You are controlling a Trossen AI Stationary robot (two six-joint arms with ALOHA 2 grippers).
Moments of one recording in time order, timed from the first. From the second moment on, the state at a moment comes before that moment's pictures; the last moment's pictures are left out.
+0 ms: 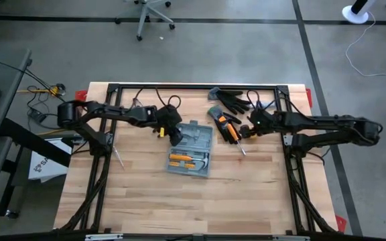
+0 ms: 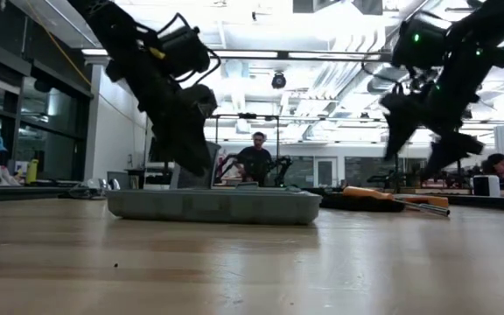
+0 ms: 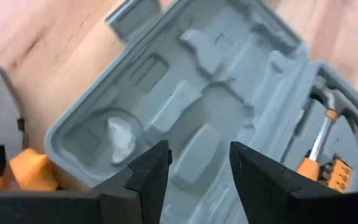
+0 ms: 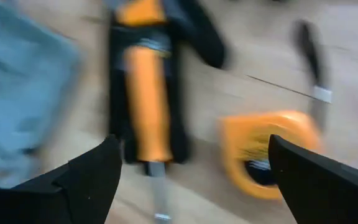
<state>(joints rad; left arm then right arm) 0.25 1.57 0.83 -0.19 0.12 -0.35 -0.29 1.02 0.51 -0.50 0.10 0.91</state>
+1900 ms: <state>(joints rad) -0.05 1.58 0.92 -0.38 0.04 -0.10 0.10 1.86 0.97 -0.18 -0.02 0.72</state>
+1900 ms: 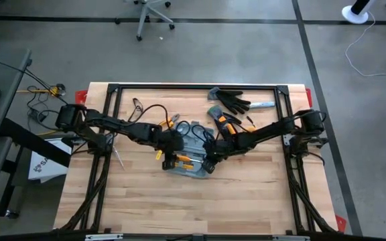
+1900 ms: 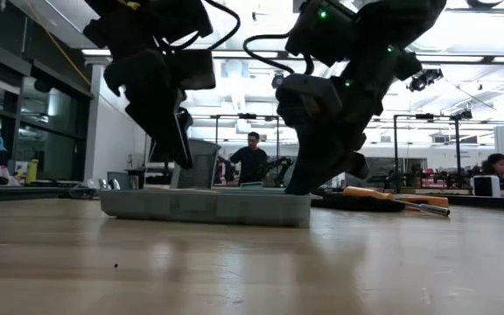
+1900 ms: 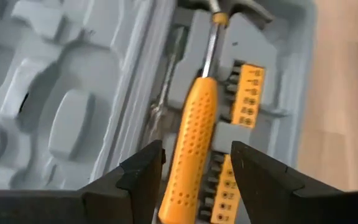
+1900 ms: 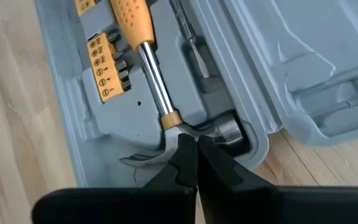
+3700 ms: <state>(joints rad) -0.06 1.75 1.07 -0.47 0.01 -0.18 0.14 1.67 0.96 -0.34 0.13 0.73</state>
